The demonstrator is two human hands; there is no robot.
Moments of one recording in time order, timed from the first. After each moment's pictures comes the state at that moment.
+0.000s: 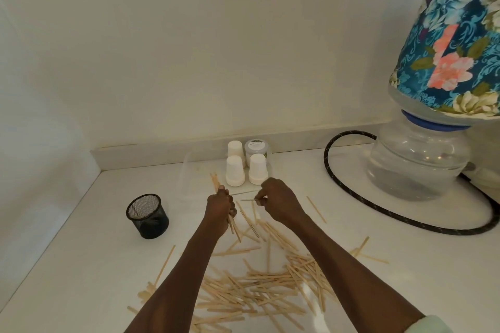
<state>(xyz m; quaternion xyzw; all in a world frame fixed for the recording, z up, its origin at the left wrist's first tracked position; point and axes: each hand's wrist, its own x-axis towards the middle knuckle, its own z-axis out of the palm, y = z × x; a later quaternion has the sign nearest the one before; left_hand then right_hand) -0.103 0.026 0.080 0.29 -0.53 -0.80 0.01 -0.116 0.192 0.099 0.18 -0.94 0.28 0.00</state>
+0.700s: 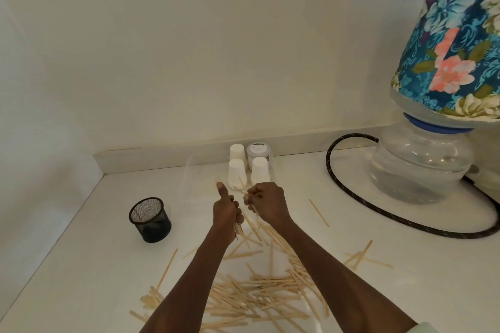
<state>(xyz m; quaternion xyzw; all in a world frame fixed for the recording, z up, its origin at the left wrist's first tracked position) -0.093 0.038 0.079 0.26 -0.54 -0.80 0.03 -0.100 0.157 0.110 0.06 -0.83 0.56 -0.01</state>
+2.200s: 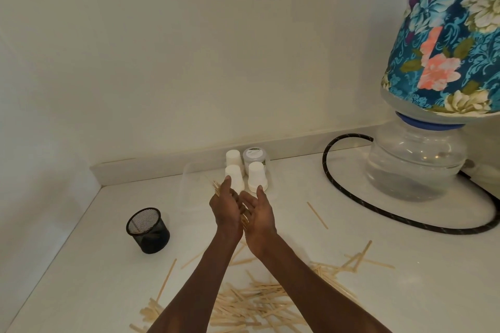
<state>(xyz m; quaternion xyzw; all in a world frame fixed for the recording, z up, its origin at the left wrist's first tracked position) -0.089 0.064 0.120 0.24 -0.50 -0.82 0.15 -0.067 0.133 0.116 -0.14 -0.39 0.89 -0.19</state>
